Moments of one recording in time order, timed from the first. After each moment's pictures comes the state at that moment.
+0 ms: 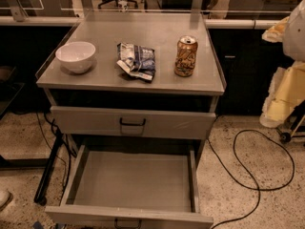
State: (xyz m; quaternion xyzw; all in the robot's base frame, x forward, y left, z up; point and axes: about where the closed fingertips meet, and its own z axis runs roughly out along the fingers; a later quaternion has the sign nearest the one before) arm 0.438 -0.212 0.993 -0.60 0.78 -0.05 0.18
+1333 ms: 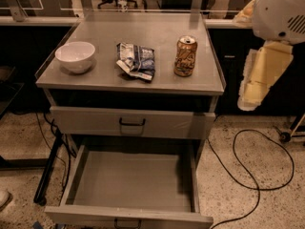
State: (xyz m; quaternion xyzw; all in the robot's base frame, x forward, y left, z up) arm 0.457 -0.165 1.011 -0.65 0.73 -0.04 0.18
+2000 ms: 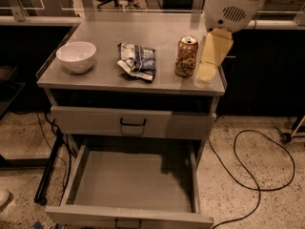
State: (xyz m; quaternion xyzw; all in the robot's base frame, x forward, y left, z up) arm 0.530 -0.118 0.994 -0.63 0.76 -0.03 0.18
